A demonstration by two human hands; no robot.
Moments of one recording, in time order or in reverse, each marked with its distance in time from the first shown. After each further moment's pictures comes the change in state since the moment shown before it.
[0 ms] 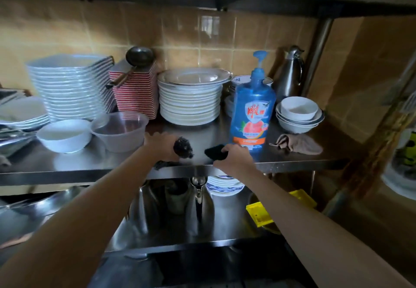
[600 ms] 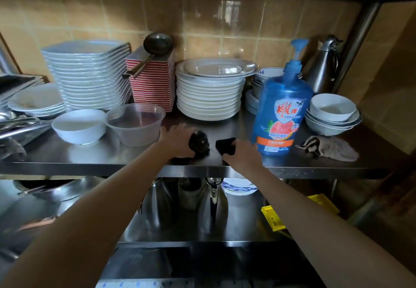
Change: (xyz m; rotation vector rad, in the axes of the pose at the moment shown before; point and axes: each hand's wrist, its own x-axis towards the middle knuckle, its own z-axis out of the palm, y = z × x) left_hand 0.034 -0.021 0.026 -0.039 0.049 -0.011; right_hand 0.042 -0.015 0.040 -0.067 0.004 -0.001
